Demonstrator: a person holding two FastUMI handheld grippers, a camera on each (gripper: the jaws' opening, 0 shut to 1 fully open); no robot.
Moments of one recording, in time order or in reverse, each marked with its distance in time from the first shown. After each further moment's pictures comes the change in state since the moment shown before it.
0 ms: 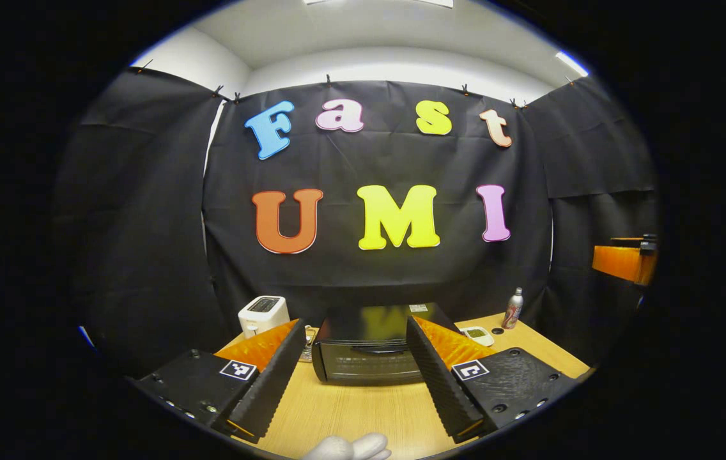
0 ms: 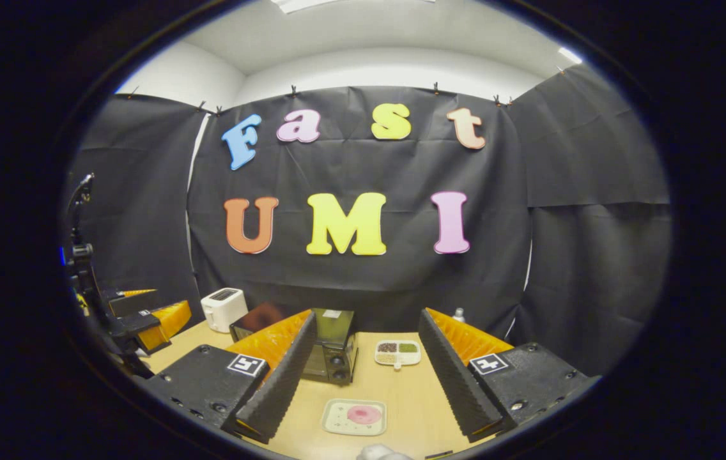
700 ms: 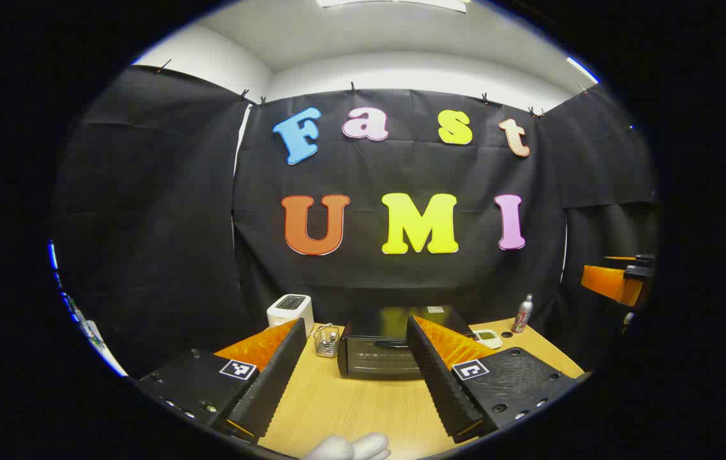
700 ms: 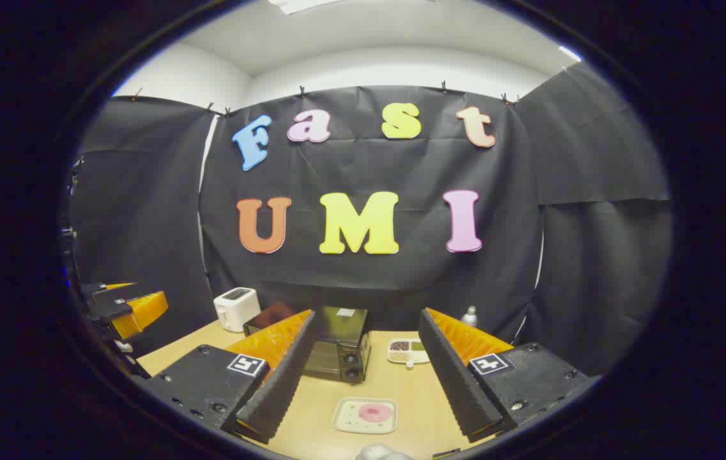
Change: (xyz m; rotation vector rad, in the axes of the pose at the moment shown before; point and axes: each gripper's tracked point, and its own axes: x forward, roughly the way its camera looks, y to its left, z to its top) left arm -0.055 0.032 0.020 -0.024 -0.025 0.093; right arm -0.008 0.019 -0.001 0.010 -0.005 0.050
